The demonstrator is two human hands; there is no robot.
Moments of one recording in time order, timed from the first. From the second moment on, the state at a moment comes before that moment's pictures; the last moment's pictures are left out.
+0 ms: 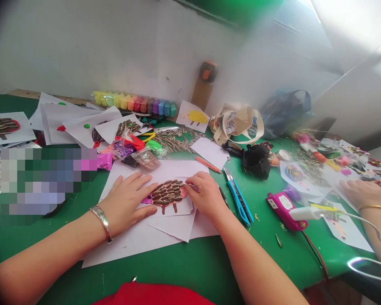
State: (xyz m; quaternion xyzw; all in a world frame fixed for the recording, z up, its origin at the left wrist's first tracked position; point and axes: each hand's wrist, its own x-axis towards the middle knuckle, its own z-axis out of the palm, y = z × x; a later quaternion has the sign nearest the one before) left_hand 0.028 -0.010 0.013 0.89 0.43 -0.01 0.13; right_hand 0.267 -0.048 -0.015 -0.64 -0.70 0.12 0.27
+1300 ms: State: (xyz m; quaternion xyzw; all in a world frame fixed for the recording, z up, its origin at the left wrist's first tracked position) left_hand 0.026 -0.011 0.014 0.89 0.43 0.00 0.15; right_hand 0.249 0.011 0.033 -0.62 -0.77 0.03 0.14
